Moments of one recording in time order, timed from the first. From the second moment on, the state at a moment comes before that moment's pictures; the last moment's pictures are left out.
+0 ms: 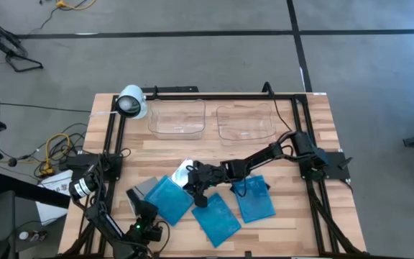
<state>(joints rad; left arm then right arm) -1.05 2.19 1.36 -1.20 -0.66 -0.86 0.19 2.17 1.27 0.36 -0.02 0.15</state>
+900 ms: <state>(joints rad) -1.05 2.19 1.36 -1.22 -0.69 -0.86 0.19 2.28 1.39 0.27 0.02 0.18</state>
